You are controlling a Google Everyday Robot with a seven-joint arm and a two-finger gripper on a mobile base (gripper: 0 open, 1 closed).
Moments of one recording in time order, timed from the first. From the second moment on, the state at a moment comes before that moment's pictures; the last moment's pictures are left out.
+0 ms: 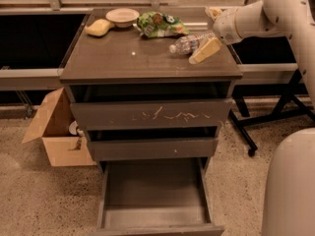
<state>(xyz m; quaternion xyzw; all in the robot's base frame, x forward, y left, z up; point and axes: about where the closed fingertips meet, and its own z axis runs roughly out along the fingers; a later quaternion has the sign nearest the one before) 0.786 -0.152 0.909 -0.56 0.65 0.09 0.50</state>
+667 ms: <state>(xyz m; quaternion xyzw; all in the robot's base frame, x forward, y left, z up) 0.814 -0.152 0.891 -0.55 0.67 0.09 0.49</state>
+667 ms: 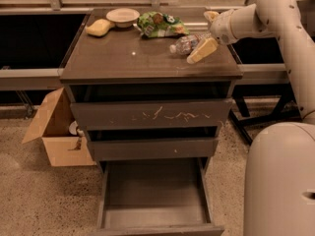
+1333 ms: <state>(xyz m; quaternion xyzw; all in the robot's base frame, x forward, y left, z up) 0.833 -0.148 0.872 -0.55 0.67 0.10 0.48</state>
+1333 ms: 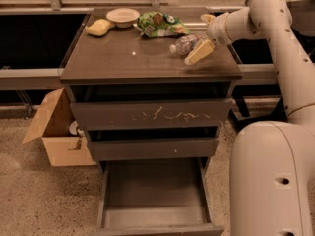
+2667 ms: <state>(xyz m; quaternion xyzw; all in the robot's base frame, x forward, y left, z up) 0.843 -0.141 0.851 -0.55 0.67 0.14 0.48</state>
